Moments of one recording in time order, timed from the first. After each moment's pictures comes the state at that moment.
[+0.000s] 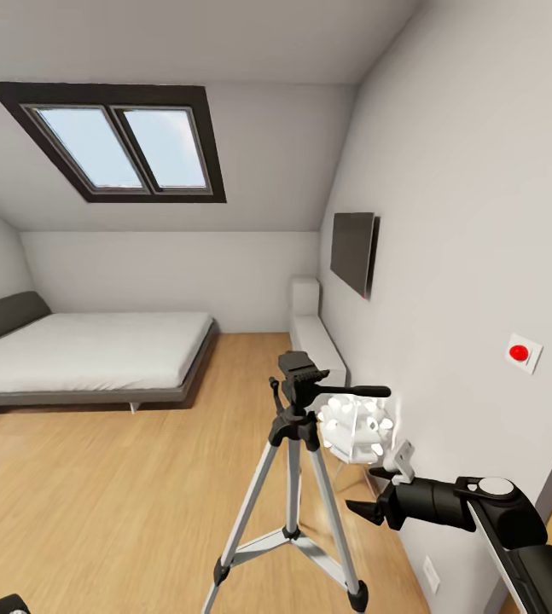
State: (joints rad) left arm 0.21 -0.05 0.62 -1.51 0.50 0.70 0.03; right arm -0.23 -0.24 0.00 -1.60 0.17 0.70 1.02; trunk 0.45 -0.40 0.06
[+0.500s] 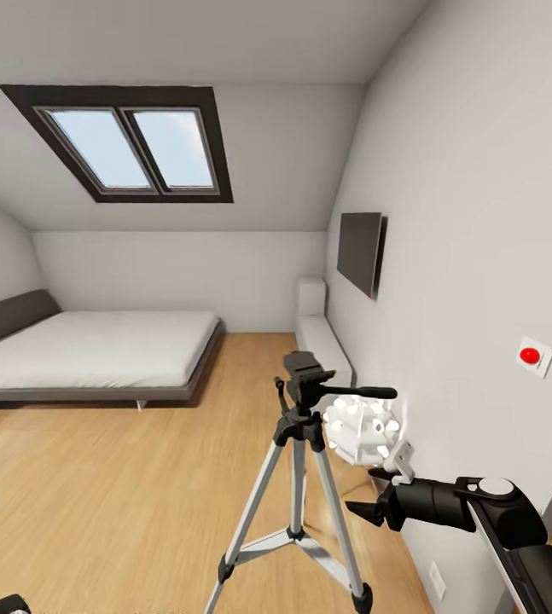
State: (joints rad) left arm 0.21 -0.05 0.61 -1.51 0.50 0.69 0.03; right arm -0.23 -0.24 0.00 -1.60 0.17 0.70 1.03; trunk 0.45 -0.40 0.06
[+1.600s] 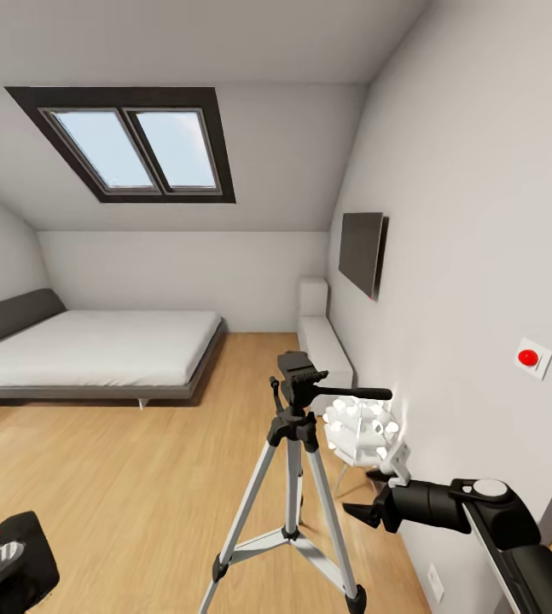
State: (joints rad) left arm 0.14 0.15 0.57 -1.57 0.53 0.78 -0.11; right arm -0.23 -0.22 0.01 -1.57 0.18 0.70 1.02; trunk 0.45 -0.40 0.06
